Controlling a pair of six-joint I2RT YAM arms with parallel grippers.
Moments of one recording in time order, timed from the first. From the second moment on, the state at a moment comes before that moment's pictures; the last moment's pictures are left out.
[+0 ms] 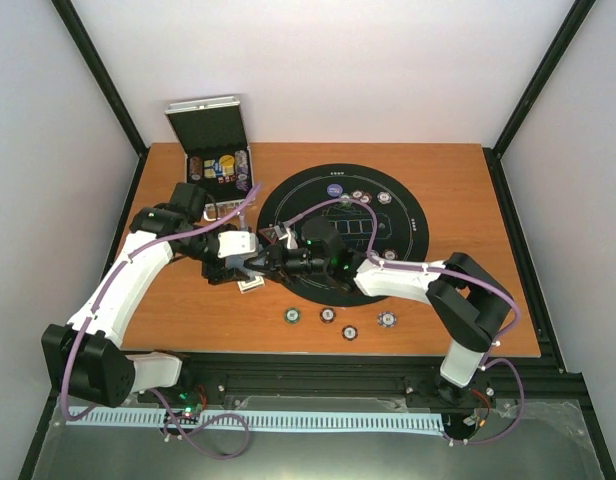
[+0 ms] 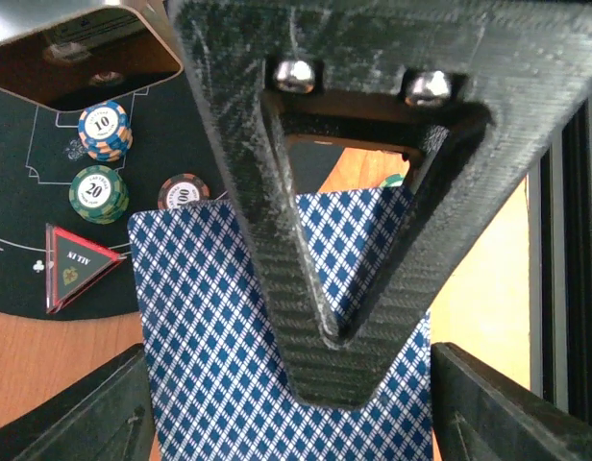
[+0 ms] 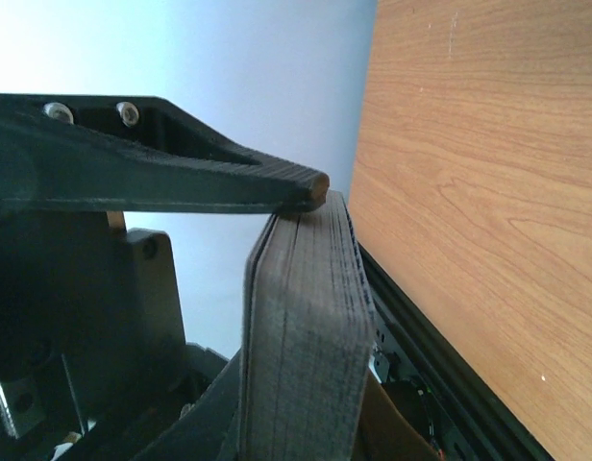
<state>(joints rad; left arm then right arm) -0.23 1.26 1.15 -1.13 0.57 1.15 0.92 1.73 1.00 0.47 -0.61 1.33</state>
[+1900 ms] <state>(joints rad) -0.23 1.25 1.13 -1.15 0.53 1.17 0.93 1.72 1.04 0.34 -0.58 1.24</state>
